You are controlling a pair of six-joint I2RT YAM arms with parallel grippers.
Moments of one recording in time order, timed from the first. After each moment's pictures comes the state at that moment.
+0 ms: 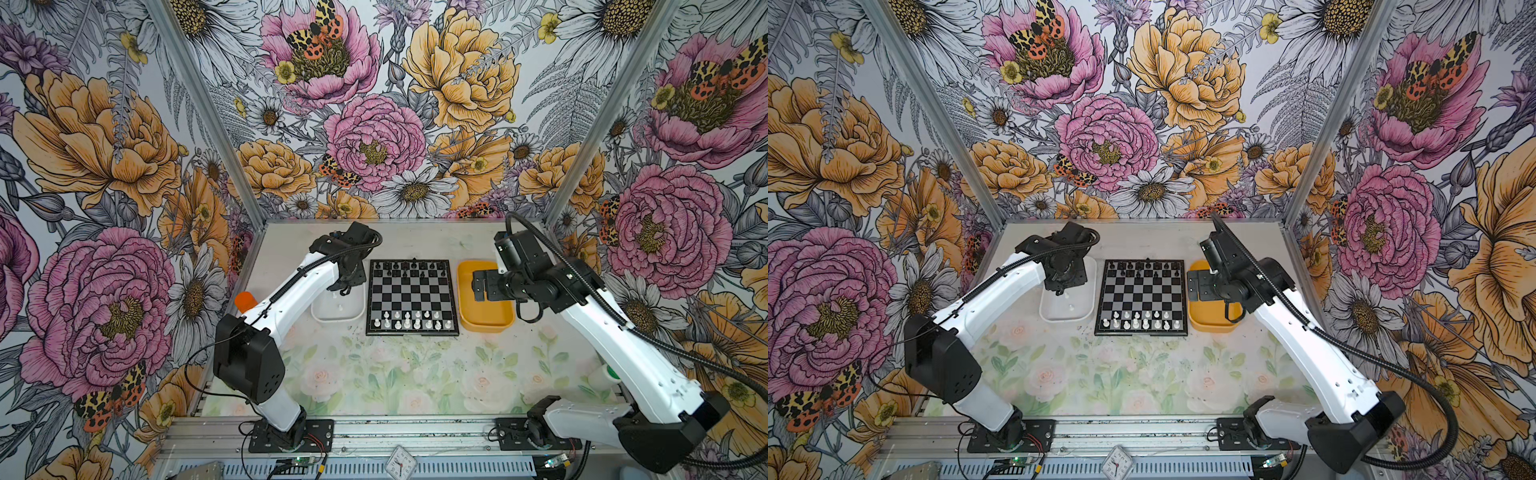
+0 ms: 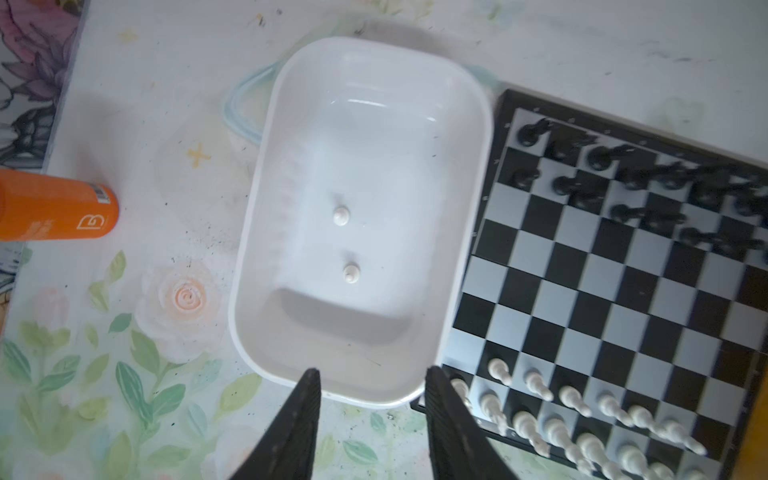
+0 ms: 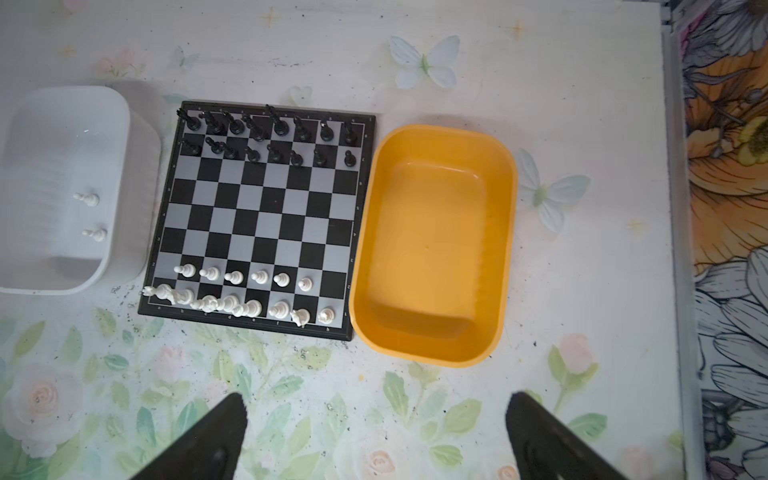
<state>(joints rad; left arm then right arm) -0.46 1.63 1.48 -1.12 -0.35 -0.70 0.51 1.29 1.49 -1.19 0.17 0.36</state>
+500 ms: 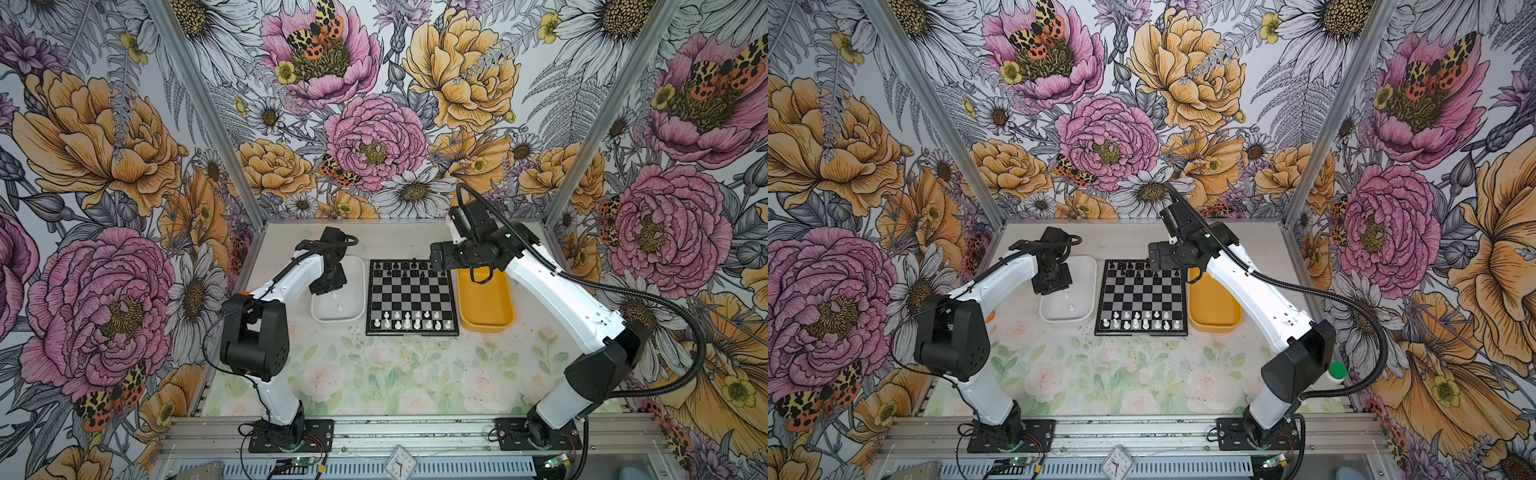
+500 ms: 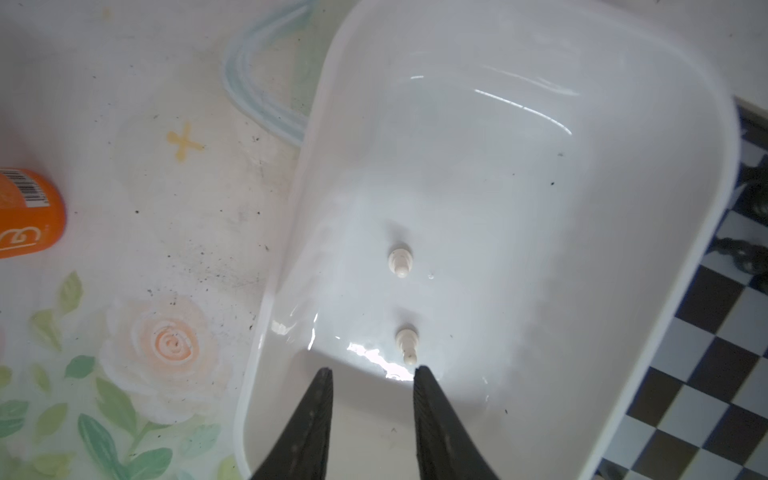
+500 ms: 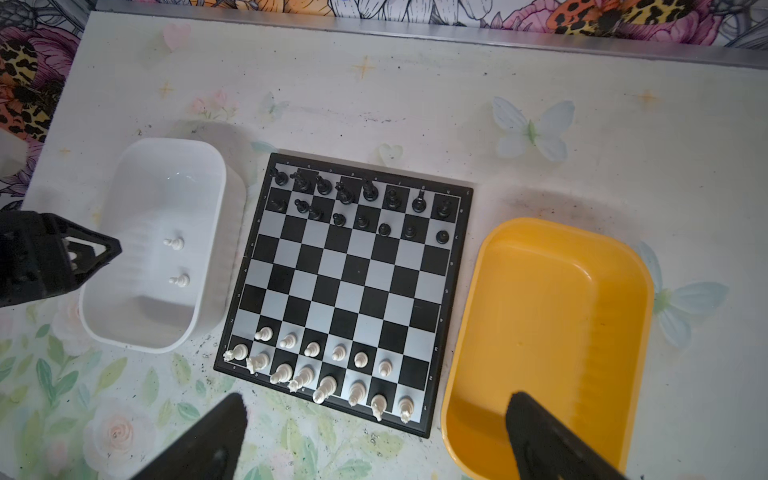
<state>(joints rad) -0.25 1.78 1.39 -0.94 -0.20 -0.60 0.56 1.66 1.80 -1.09 0.06 0.35</state>
